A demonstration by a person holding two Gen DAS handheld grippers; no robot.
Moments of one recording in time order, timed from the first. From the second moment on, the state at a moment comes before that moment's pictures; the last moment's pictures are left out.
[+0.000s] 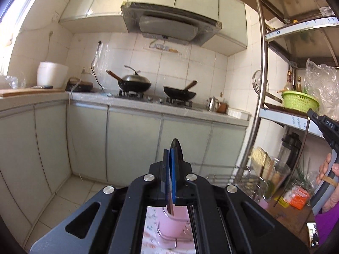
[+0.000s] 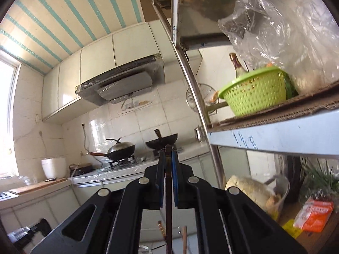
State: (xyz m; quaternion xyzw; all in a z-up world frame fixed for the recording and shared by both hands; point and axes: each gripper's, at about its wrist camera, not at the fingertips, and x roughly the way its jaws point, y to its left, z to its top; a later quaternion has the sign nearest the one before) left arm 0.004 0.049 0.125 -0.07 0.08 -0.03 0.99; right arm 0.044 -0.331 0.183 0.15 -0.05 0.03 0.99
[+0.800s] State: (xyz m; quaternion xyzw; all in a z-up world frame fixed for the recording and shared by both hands) left arm 0.046 0.009 0.075 0.03 -0.07 0.09 0.99; right arm 0.087 -0.324 0.098 0.16 0.05 0.03 0.99
